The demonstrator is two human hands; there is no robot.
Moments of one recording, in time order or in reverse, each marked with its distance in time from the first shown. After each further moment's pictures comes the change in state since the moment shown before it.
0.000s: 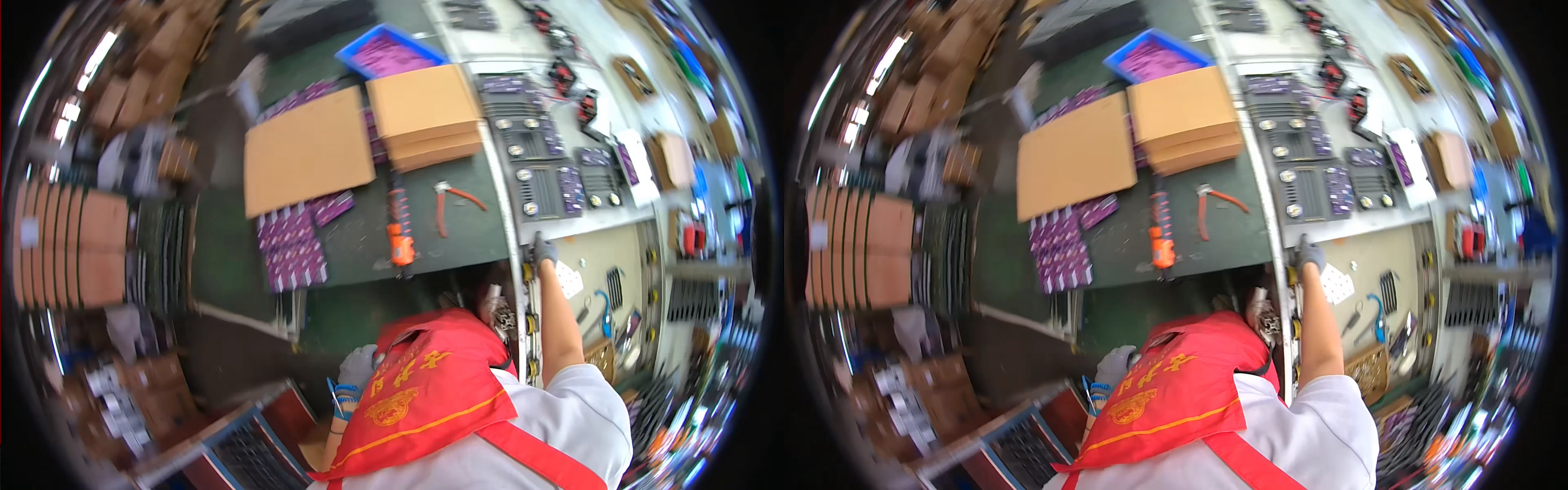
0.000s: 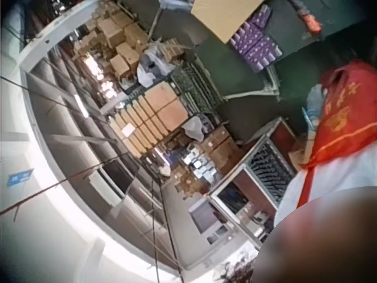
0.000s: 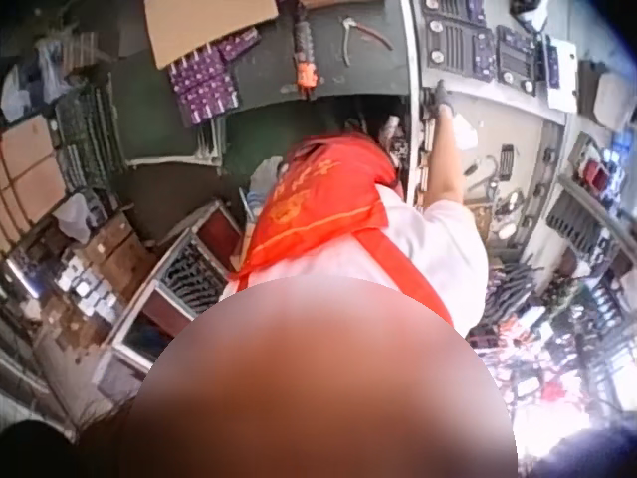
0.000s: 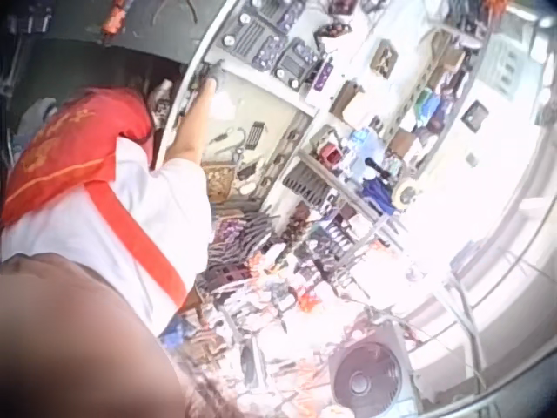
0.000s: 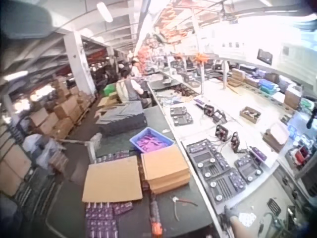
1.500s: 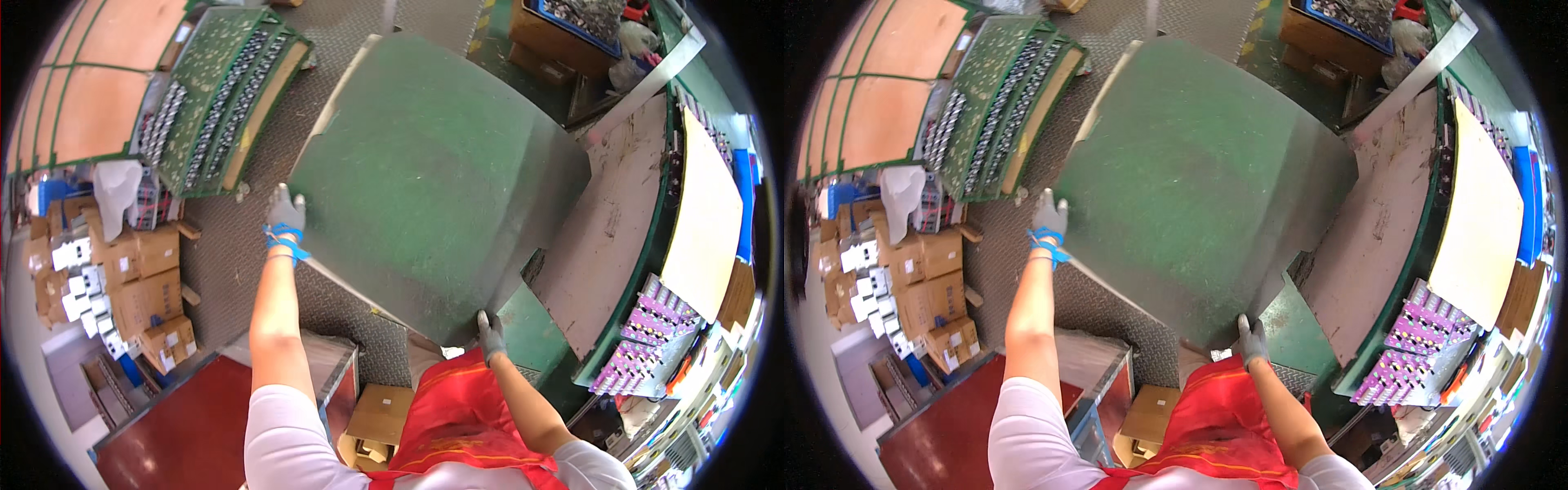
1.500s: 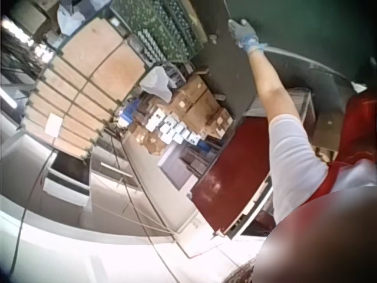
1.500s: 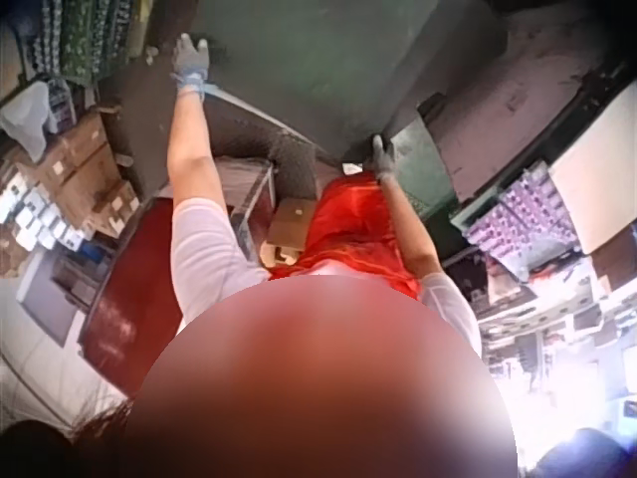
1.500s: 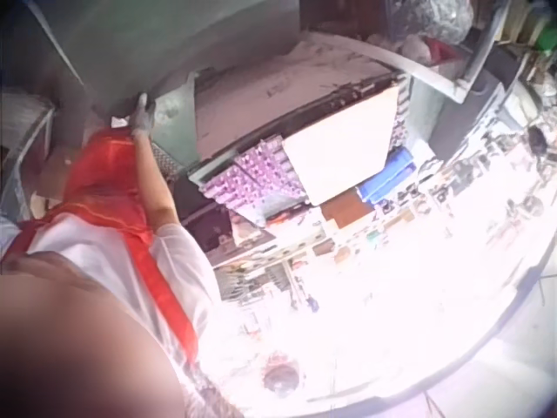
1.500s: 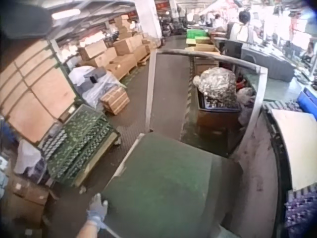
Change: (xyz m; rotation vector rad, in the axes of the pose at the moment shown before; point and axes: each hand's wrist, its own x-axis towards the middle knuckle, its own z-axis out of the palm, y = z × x) left_hand 0.331 -0.949 -0.240 0.322 0.720 -0.329; right_hand -0.551 0.081 0.744 -0.462 -0.690 0.021
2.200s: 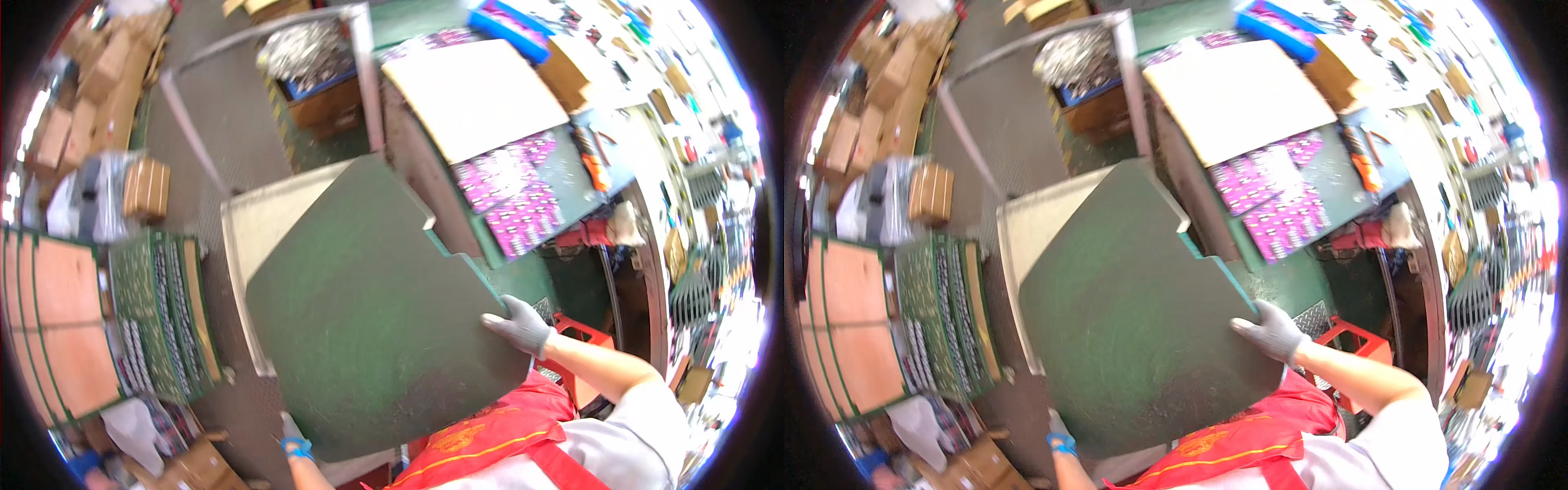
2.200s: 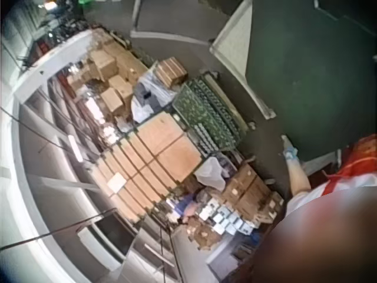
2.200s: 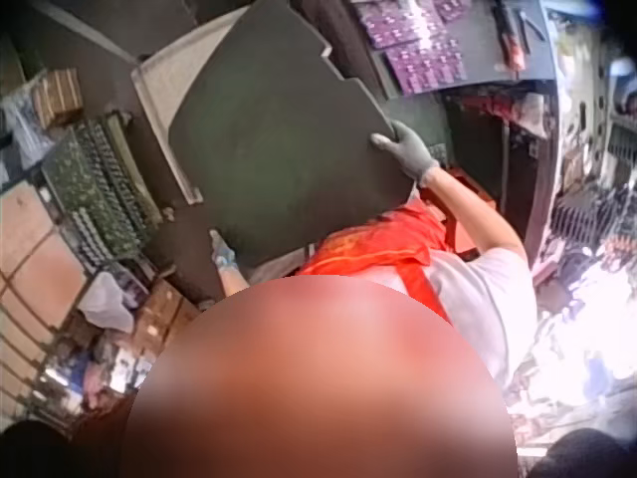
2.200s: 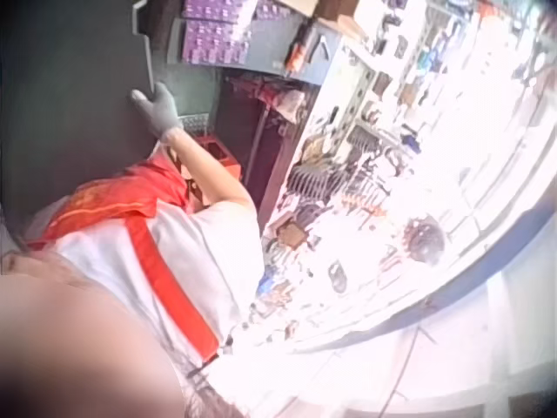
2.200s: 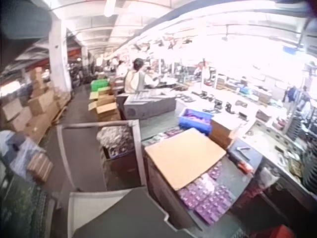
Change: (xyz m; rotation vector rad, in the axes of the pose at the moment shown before) left_hand -0.212 -0.045 -0.174 -0.748 -0.683 -0.947; right_hand -0.332 -0.077 -0.130 0.250 0.219 -0.310
